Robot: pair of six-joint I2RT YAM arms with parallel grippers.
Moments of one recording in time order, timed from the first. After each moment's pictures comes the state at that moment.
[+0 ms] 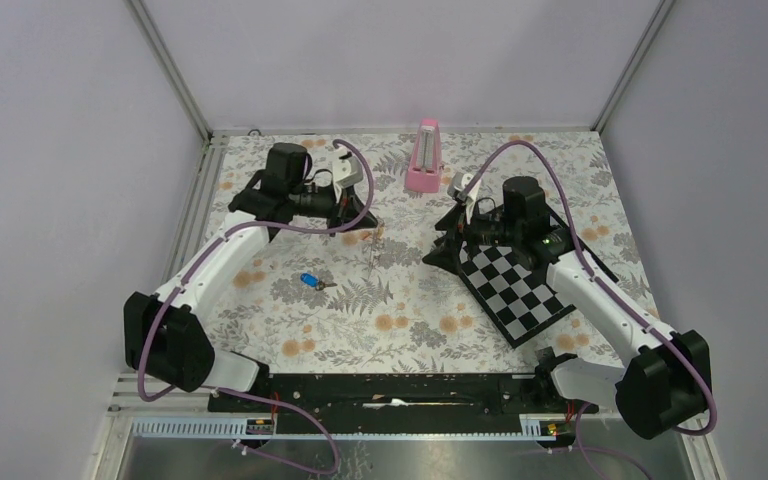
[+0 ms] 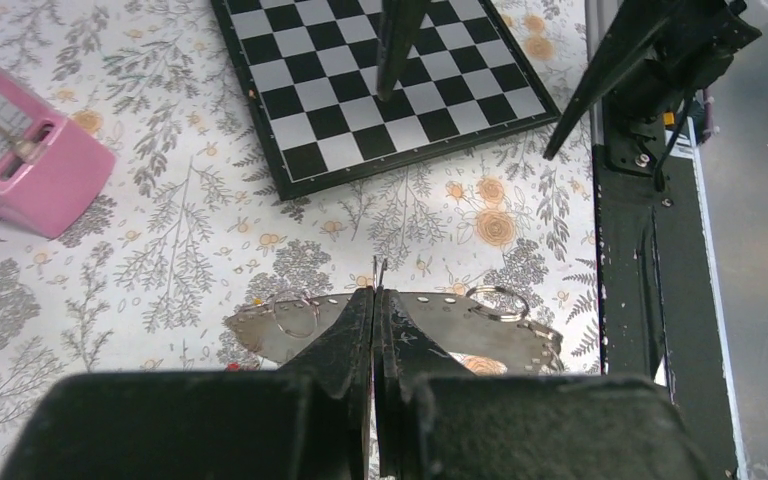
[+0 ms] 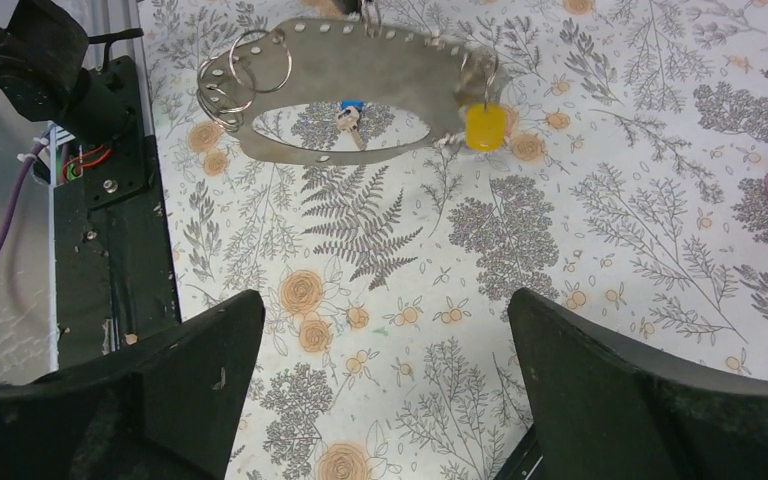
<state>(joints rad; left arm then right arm) -0.36 1.40 1.19 -0.42 1.03 0.42 0.41 1.19 0.89 -0.18 -0.84 -0.20</state>
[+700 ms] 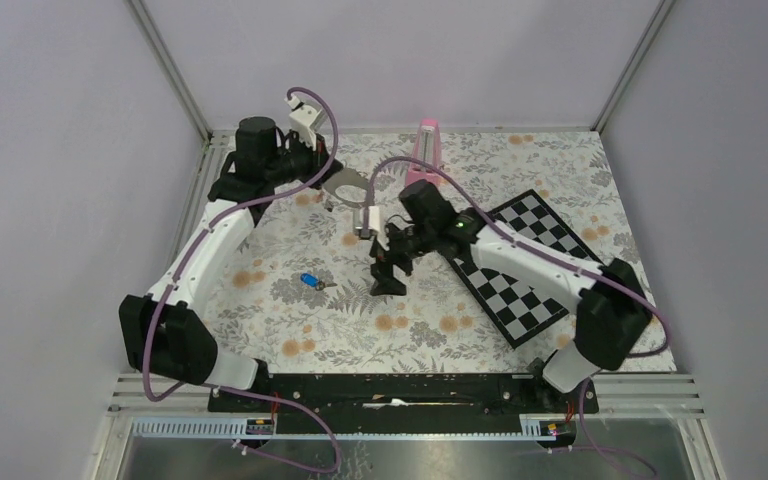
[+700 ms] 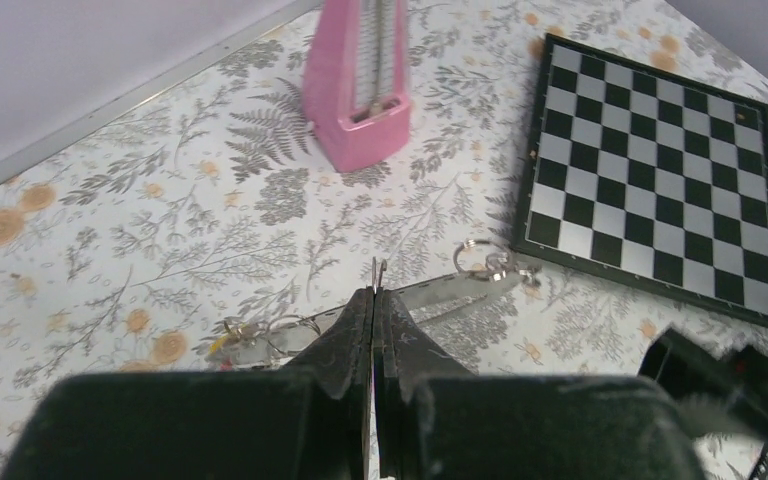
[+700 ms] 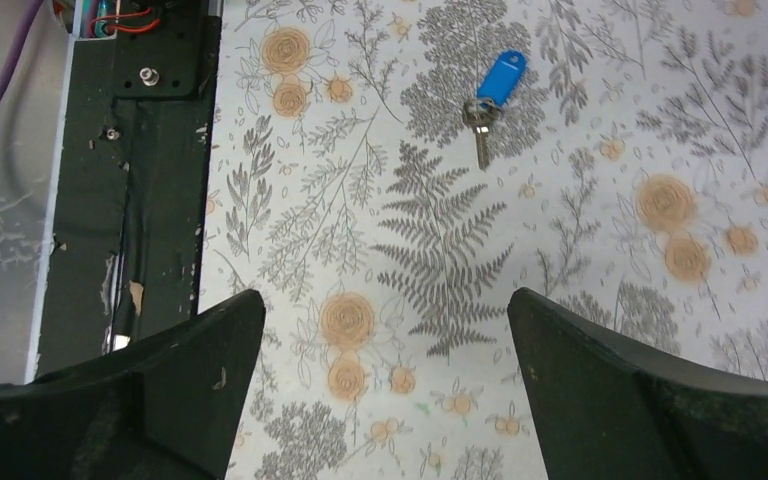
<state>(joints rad) -0.24 1.40 1.29 -0.26 0.57 0.06 0.78 1.53 1.20 -0.43 -0.70 -0.46</state>
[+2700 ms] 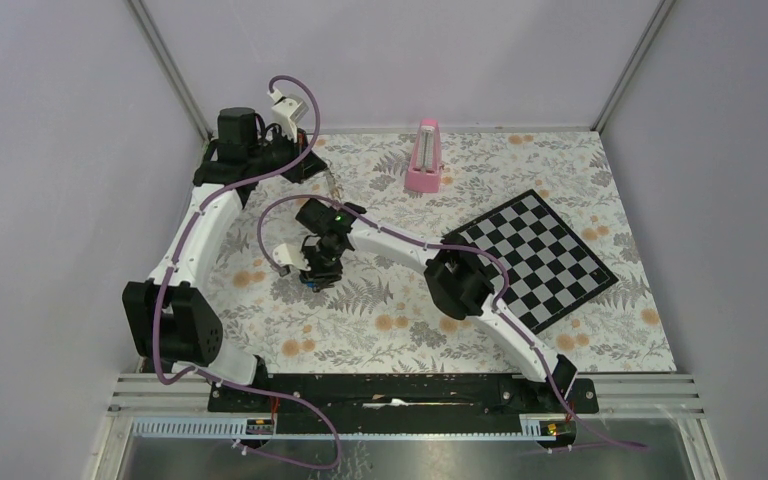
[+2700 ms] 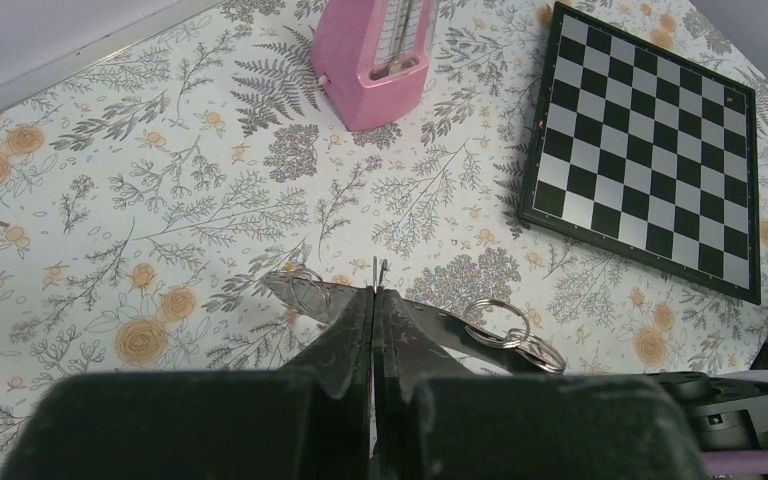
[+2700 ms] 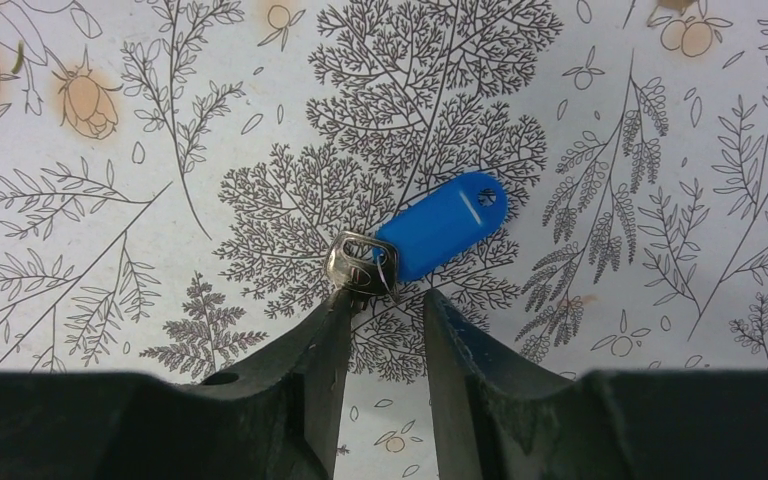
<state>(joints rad) -0.09 1.50 1.41 -0.41 0.70 0.09 0.99 2.55 2.29 -0.92 -0.50 -0.93</state>
